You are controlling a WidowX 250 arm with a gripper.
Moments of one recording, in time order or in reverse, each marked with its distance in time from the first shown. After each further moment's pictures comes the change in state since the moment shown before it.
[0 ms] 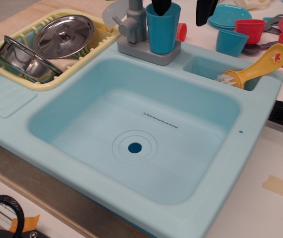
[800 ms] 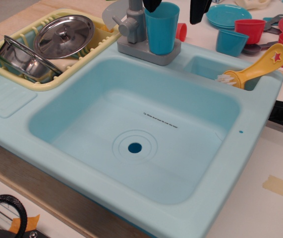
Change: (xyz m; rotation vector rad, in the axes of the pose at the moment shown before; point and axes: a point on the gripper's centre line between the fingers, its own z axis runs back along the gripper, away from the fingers) arm -0.021 -0.004 0.022 0.048 -0.056 0.017
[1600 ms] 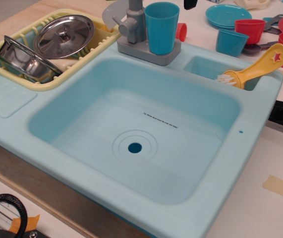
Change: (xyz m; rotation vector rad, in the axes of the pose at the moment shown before) arm -0.011 0.006 0.023 0.014 -0.061 0.061
